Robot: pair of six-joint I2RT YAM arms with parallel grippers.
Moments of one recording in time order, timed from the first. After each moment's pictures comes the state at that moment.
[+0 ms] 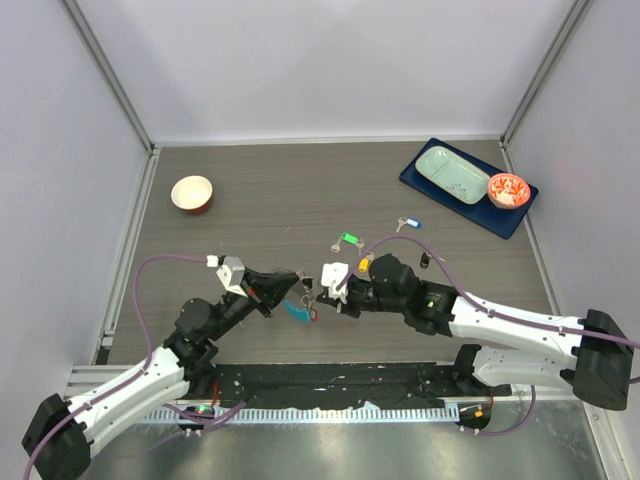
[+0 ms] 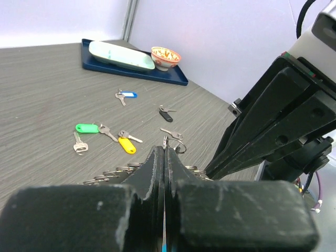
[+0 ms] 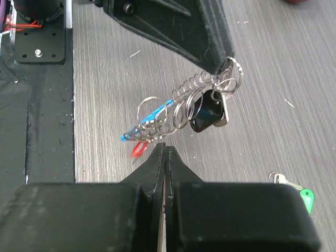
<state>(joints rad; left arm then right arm) -0.77 0.53 0.09 0.68 0.14 -0.37 1.06 1.07 0.66 0.04 -0.26 -0.32</state>
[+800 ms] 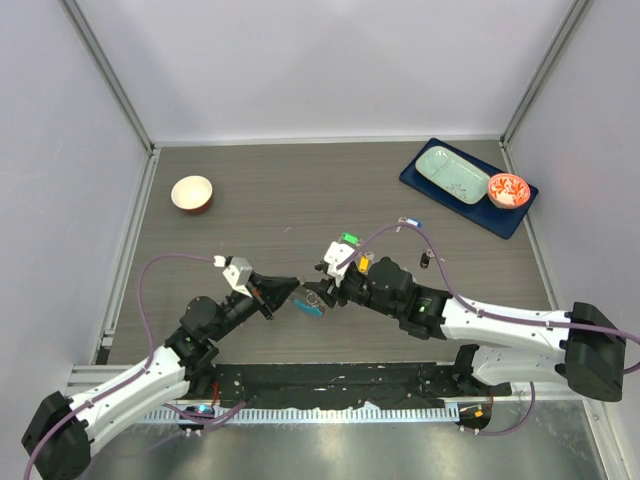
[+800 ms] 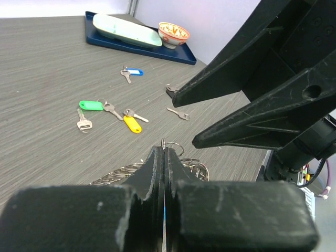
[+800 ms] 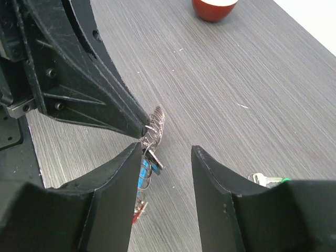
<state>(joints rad) -0.77 0.55 0.08 0.62 0.14 -0.37 1.12 1.11 0.63 0.32 0.07 -0.12</state>
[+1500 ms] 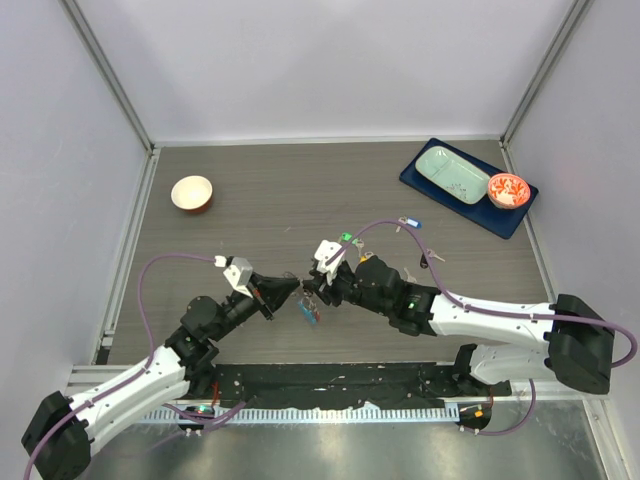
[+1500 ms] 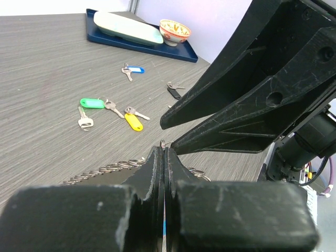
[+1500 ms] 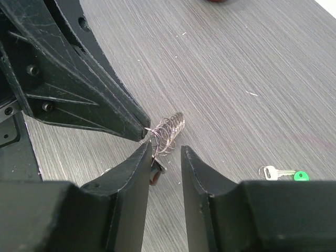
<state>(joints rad) -0.77 0.55 0.08 0.61 0.14 -0.36 1.12 1.21 0.67 0.31 0.08 -0.08</state>
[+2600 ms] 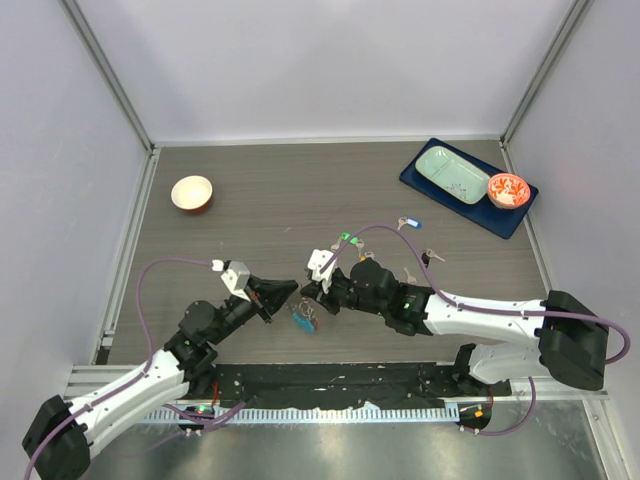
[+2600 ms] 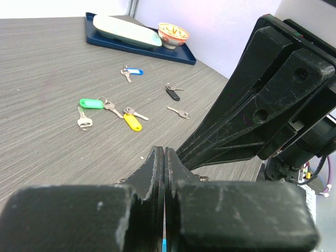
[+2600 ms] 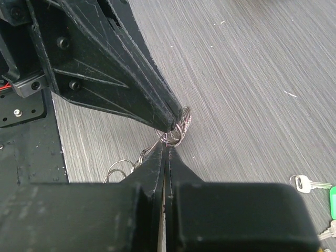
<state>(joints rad) -0.77 0.50 0.04 0.62 0.13 -0.36 1.12 1.25 0.66 0.30 -0.06 -0.08</state>
